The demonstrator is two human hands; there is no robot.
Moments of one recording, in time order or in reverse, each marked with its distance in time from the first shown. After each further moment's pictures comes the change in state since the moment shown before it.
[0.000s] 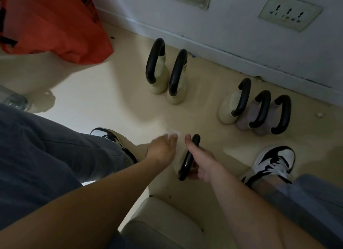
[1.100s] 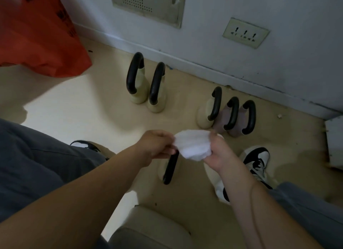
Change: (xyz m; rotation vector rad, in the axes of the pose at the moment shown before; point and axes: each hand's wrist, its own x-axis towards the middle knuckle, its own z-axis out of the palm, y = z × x) left_hand -0.004 0.038 -0.022 -0.614 -0.309 0.004; right_hand -0.047 -0.037 -0.064 0.604 0.082 -0.254
